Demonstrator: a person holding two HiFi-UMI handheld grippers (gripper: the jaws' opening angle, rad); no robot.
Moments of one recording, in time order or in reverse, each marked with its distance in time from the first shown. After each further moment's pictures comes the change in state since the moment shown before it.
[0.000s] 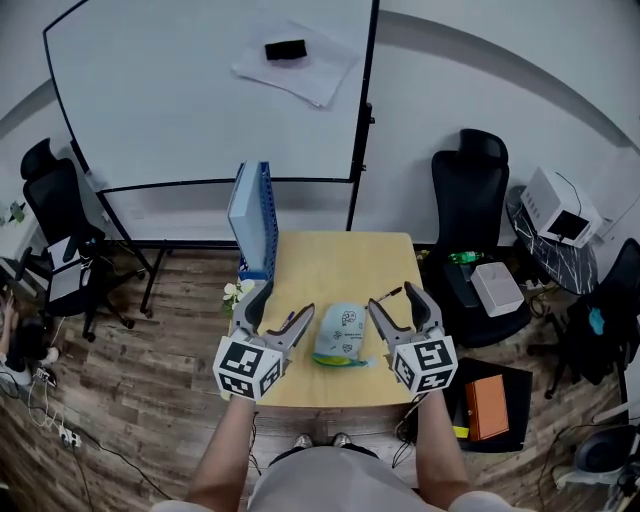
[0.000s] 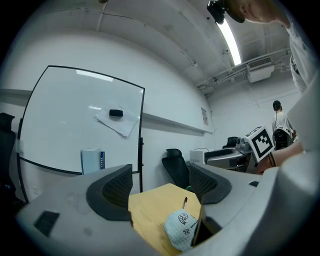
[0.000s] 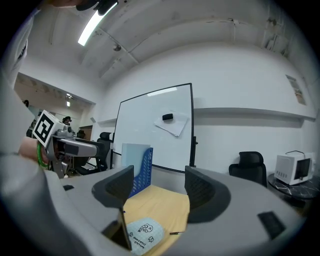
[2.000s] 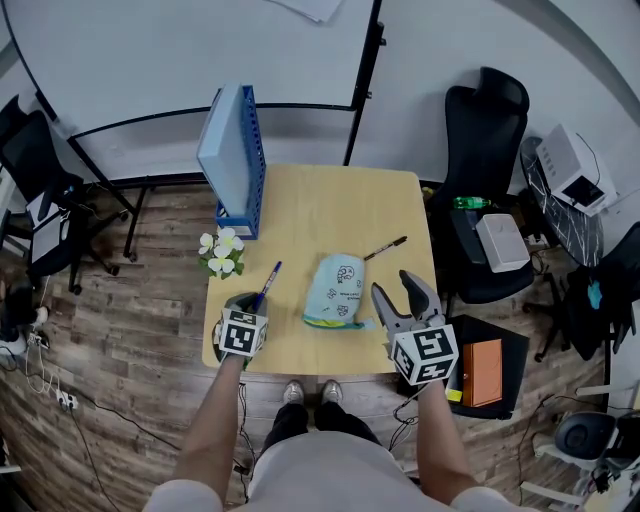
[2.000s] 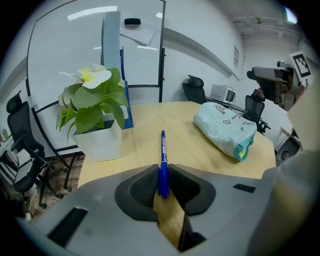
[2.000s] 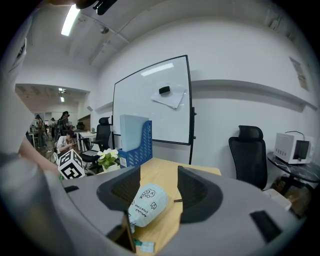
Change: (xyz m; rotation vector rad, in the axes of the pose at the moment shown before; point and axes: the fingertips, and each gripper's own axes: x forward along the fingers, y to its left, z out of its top) left arm -0.026 0.056 -0.311 -0.142 0.784 0.151; right arm 0.003 -0.002 -0.097 0.071 0.241 0.024
